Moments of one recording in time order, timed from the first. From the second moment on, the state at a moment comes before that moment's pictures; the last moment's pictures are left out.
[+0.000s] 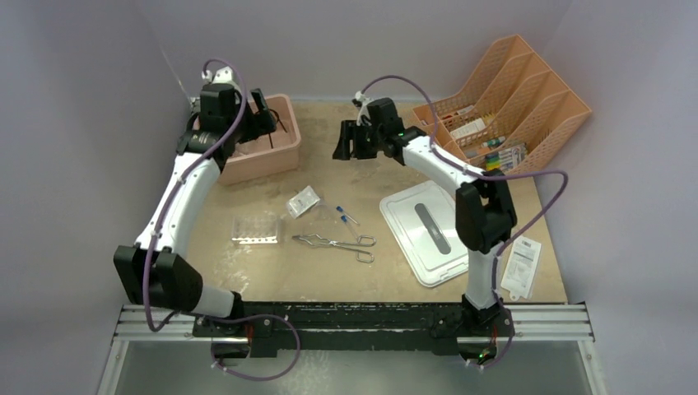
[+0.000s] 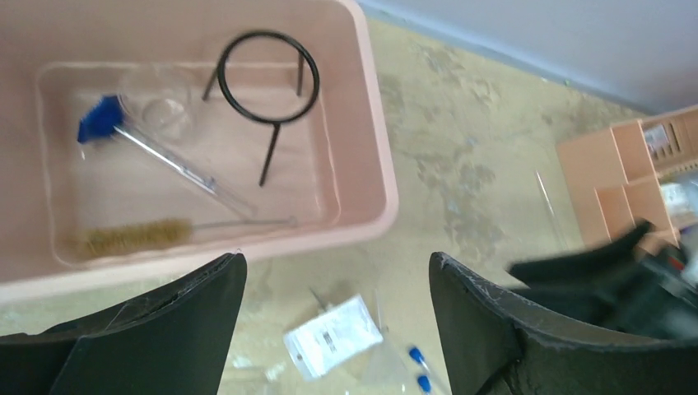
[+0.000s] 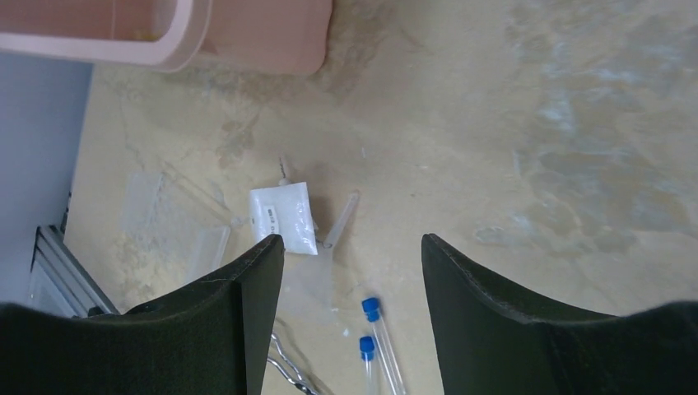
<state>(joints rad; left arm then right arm) -0.11 1.47 1.48 -0.51 -0.05 -0.42 0.51 1.94 1.61 -0.33 -0.26 0.41</state>
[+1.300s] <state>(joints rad) -0.12 1.24 0.95 -0.39 -0.02 -0.62 0.67 2.38 1.84 -0.25 -0.50 0.49</state>
